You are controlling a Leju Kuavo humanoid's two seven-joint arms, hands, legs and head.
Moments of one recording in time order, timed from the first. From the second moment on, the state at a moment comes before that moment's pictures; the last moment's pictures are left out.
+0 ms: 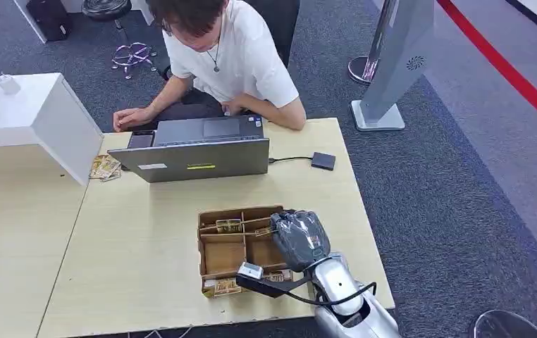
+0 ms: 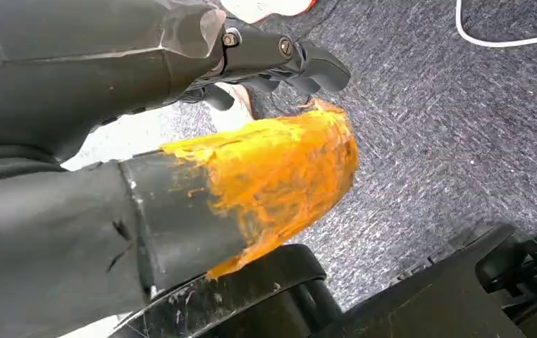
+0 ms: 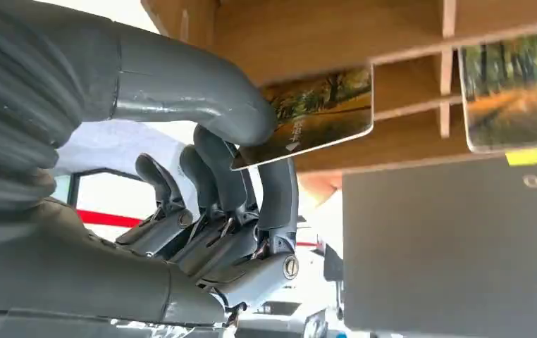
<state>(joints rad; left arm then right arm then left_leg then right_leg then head) -0.09 -0.29 0.63 -0.23 -1.51 0.16 0.06 -0.17 0.00 0.55 -1.33 1.38 -0.49 -0.01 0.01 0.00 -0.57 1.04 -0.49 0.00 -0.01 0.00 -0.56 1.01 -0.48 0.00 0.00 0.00</state>
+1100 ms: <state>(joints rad) -0.09 -0.29 0.63 -0.23 -1.47 0.15 0.05 -0.12 -0.01 0.57 -1.61 1.39 -0.56 -0.04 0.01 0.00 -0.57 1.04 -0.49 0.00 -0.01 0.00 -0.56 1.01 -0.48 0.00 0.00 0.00</state>
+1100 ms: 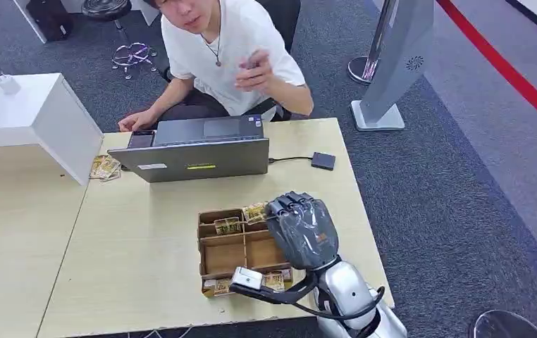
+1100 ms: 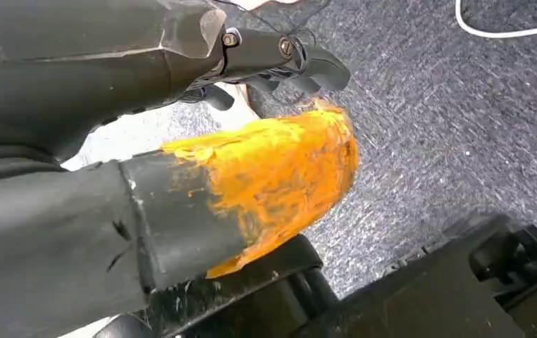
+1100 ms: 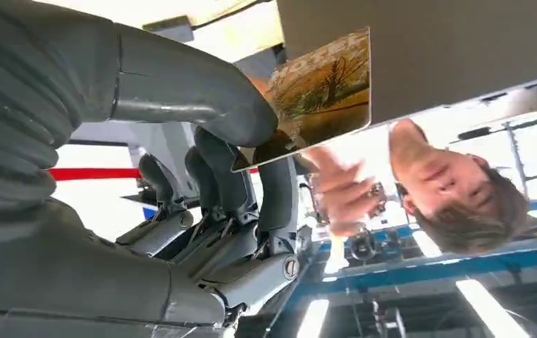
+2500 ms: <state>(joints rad) -0.09 -0.29 0.61 -0.23 -1.47 0.13 0.06 -0.18 0.08 0.50 -1.53 1.24 -0.57 -0.02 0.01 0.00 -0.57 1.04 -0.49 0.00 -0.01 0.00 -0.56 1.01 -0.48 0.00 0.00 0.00</state>
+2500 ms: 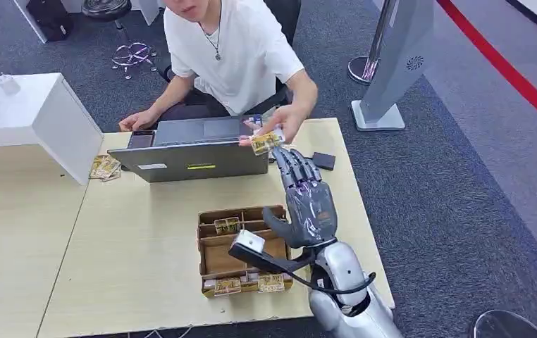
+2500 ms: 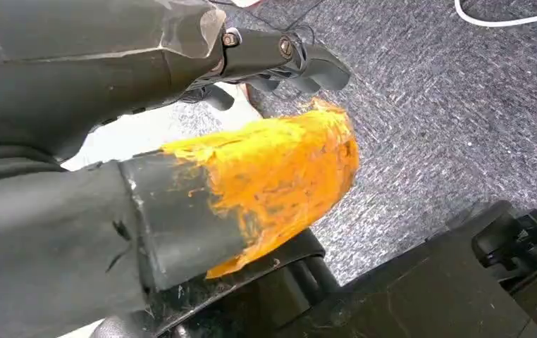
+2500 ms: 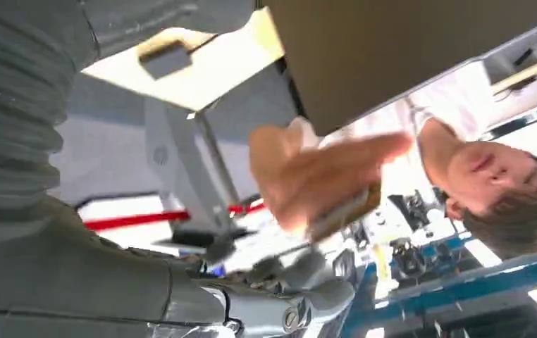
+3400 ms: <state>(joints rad) -0.07 -0.29 0.61 -0.23 -1.44 0.17 0.03 0.10 0.10 0.29 -1.83 0.32 -0.32 -0.46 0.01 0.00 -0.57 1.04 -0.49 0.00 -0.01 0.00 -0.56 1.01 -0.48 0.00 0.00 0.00</state>
